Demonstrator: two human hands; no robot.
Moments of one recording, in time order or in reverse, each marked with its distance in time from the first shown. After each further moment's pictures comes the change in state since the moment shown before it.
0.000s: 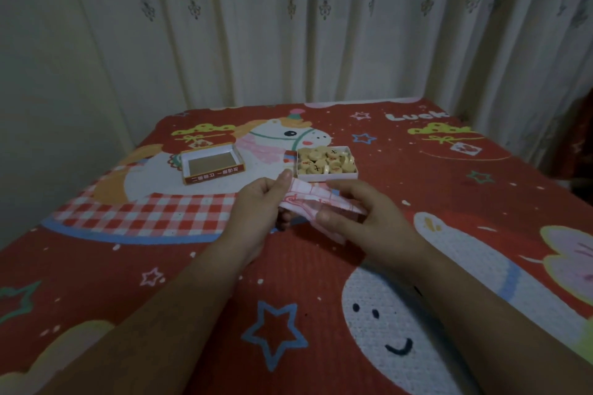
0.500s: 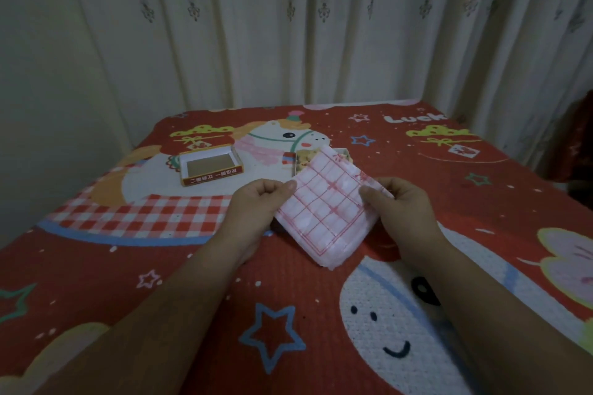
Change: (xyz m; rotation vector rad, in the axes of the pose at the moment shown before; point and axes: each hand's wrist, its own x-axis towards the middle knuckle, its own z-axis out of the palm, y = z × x) left_hand 0.004 0.000 -0.003 -0.085 -0.013 -0.076; right_hand 0.013 0.008 -0.023 0.212 0.382 0.200
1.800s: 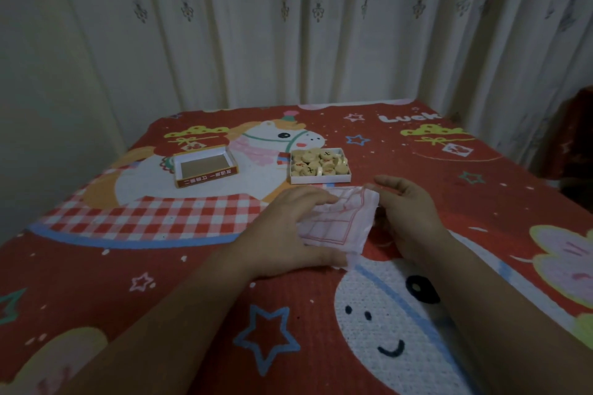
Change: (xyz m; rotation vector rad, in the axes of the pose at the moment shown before) left_hand -0.026 0.003 0.011 0.874 -0.481 0.527; right_hand 0.011 0.003 -0.007 0.202 0.046 0.172
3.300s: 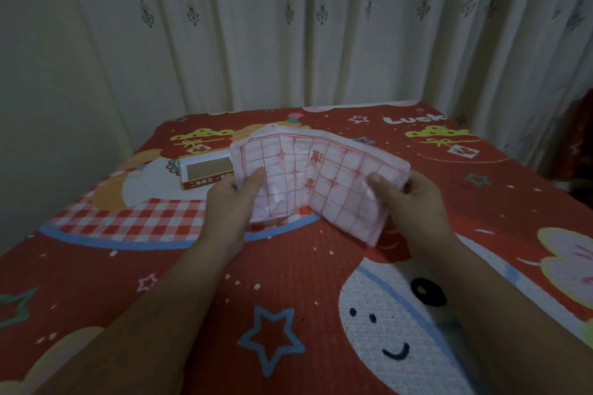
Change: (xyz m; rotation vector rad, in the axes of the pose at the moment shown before) left_hand 0.009 -0.036 -0.023 -0.787 0.737 -0.466; right_hand -0.009 -0.007 -0.001 -0.134 -0.019 -0.293
